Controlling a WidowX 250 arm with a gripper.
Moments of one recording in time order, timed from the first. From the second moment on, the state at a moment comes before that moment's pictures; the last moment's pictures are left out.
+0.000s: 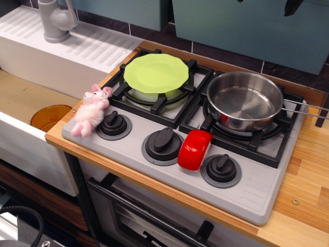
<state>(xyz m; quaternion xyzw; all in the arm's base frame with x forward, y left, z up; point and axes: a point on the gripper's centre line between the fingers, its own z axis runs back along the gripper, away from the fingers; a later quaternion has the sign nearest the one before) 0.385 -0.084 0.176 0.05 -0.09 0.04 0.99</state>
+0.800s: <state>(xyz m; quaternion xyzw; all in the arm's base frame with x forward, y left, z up) 0.344 -0.071 0.150 0.07 -0.06 0.01 1.00</state>
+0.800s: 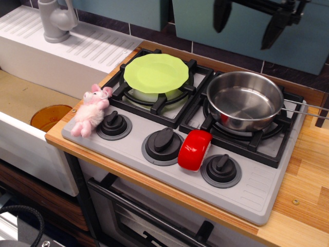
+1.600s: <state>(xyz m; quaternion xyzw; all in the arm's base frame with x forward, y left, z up) 0.301 -0.055 0.097 0.06 -0.11 0.01 0.99</state>
